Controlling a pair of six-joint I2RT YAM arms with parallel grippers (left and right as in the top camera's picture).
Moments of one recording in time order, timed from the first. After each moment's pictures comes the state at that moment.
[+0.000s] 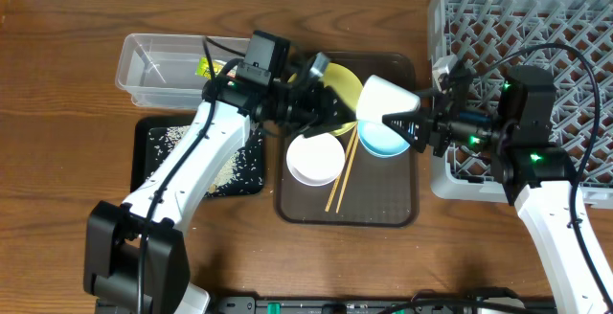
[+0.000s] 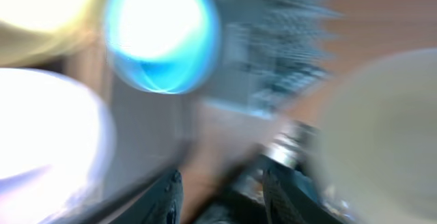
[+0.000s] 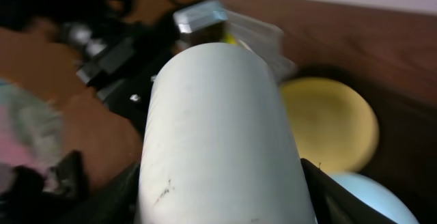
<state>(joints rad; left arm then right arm) -0.37 1.67 1.32 -0.70 0.78 -0.61 0.05 1.24 0.92 -0.30 -0.96 -0.04</state>
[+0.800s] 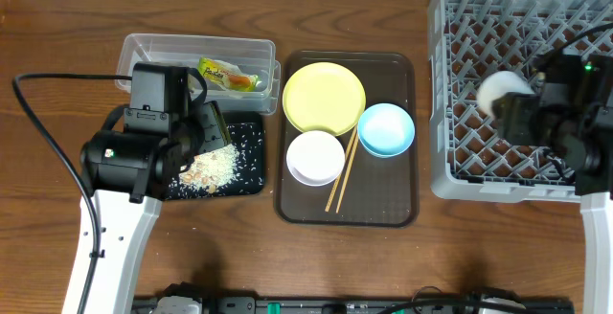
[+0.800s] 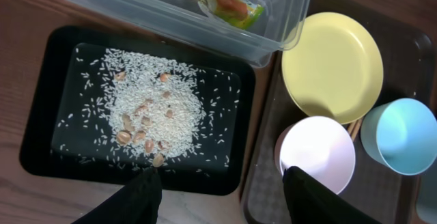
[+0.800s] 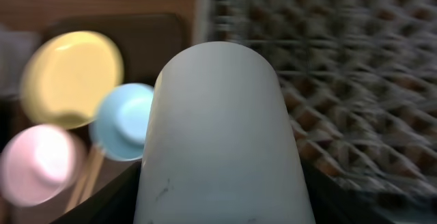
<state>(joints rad) -0.15 1.21 1.31 -1.11 -0.02 -0.43 -0.16 1.21 1.37 -1.06 -0.15 -0.02</state>
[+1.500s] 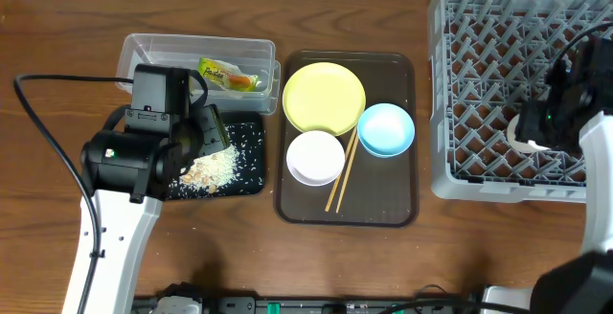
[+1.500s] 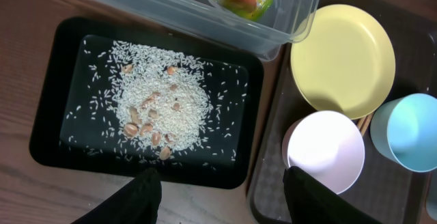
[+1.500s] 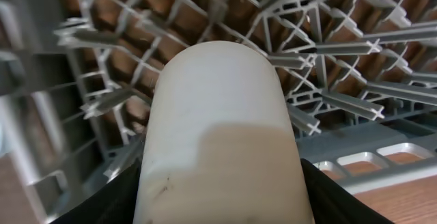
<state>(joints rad) -0.15 1.21 1.31 -1.14 -0.03 -0.43 -0.29 1.56 1.38 -1.12 0.07 -0.01</state>
